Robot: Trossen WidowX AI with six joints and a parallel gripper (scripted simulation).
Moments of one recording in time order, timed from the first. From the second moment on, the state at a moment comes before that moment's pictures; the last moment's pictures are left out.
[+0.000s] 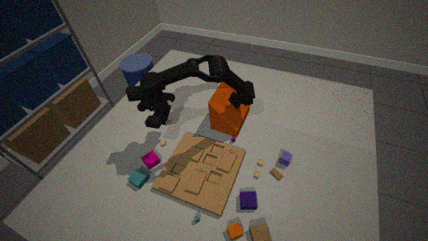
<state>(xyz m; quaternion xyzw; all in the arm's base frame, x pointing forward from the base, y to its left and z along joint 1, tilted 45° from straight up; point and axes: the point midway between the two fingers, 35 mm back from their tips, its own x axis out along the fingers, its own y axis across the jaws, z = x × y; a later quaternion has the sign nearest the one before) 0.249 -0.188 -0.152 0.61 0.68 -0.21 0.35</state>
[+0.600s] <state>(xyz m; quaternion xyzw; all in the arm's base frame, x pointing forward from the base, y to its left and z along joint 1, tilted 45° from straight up) 0.250 -0.169 -0.175 0.61 0.68 -0.21 0.35</state>
